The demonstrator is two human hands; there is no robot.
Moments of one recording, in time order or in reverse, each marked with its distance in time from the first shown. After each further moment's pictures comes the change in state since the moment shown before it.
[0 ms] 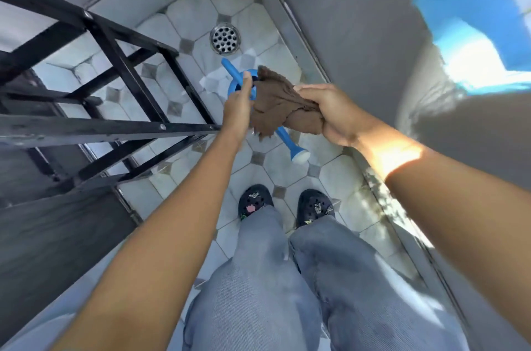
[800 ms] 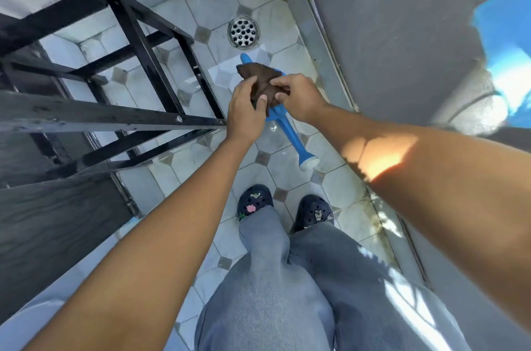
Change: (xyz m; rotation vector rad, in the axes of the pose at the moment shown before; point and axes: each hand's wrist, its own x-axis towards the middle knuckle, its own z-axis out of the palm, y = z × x) left_hand 0.021 -0.029 -0.021 0.499 0.254 0.502; right_hand 0.116 0.031 0.041 -0.973 0.129 -0.236
